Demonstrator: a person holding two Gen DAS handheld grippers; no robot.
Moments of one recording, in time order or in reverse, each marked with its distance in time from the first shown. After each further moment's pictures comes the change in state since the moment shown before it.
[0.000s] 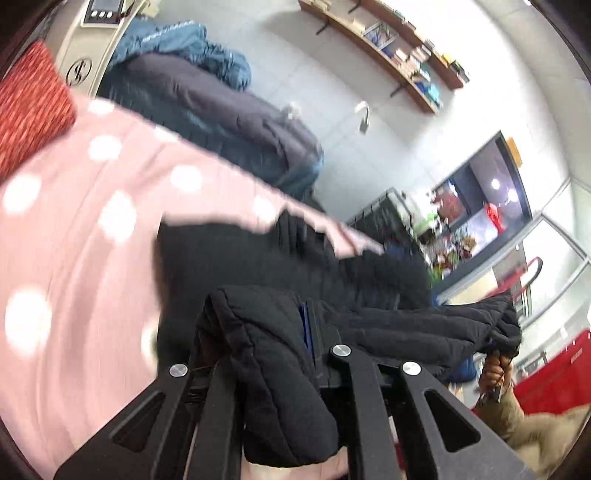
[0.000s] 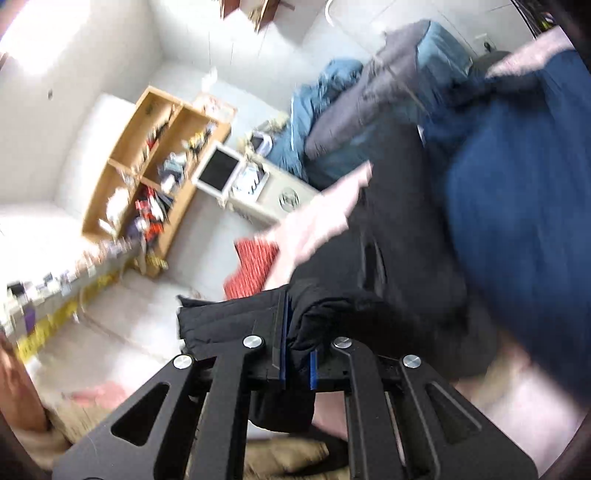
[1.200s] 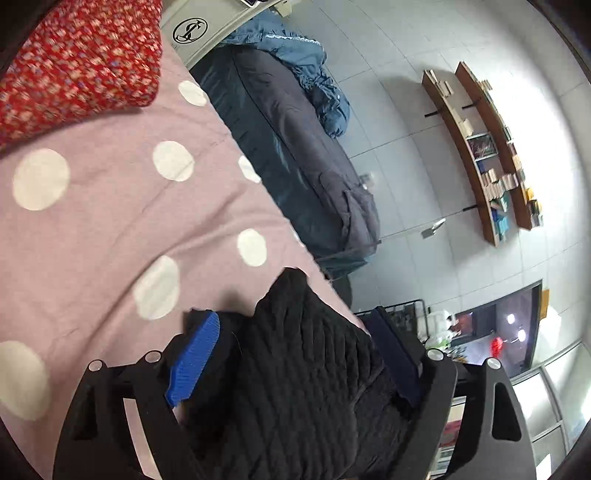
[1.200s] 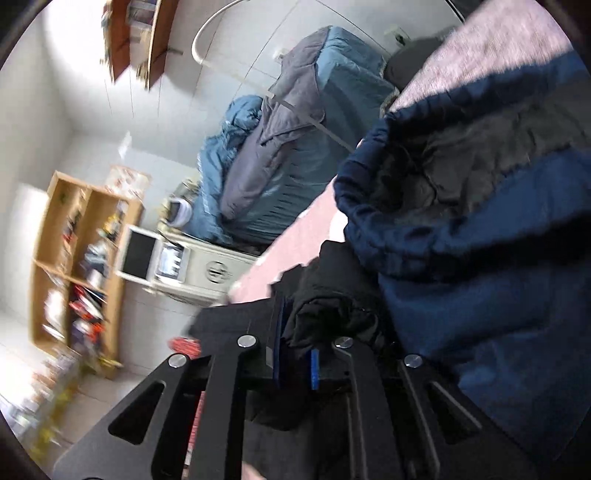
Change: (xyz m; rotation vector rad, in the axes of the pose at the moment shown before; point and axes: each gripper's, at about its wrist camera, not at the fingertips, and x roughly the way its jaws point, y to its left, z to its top) left arm 0.019 0.114 0.079 -0.468 -0.140 0.076; right arm 0.117 -0.141 0.112 0.296 -0.153 -0.189
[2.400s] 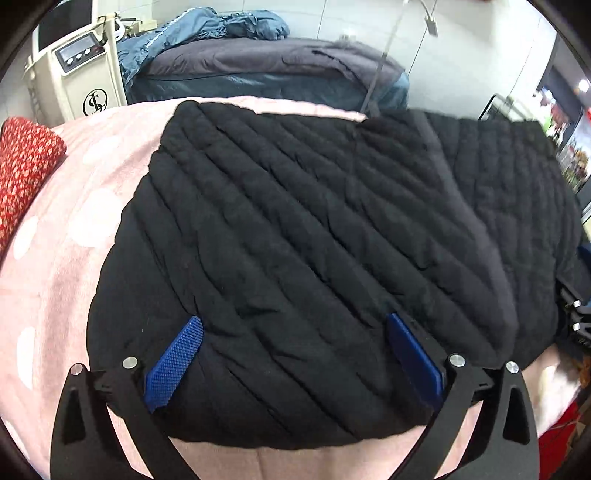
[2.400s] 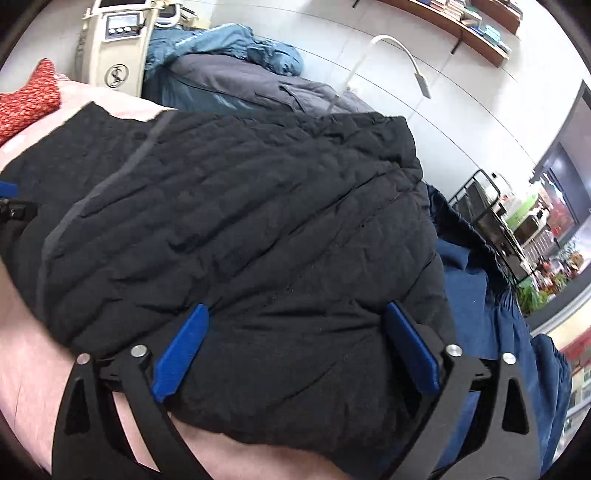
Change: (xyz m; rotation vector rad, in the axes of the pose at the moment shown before) left arm 0.138 -0.072 -0.205 0.714 0.235 0.539; right arm 0.030 0.091 -0.228 -1.135 -0.051 -0.927
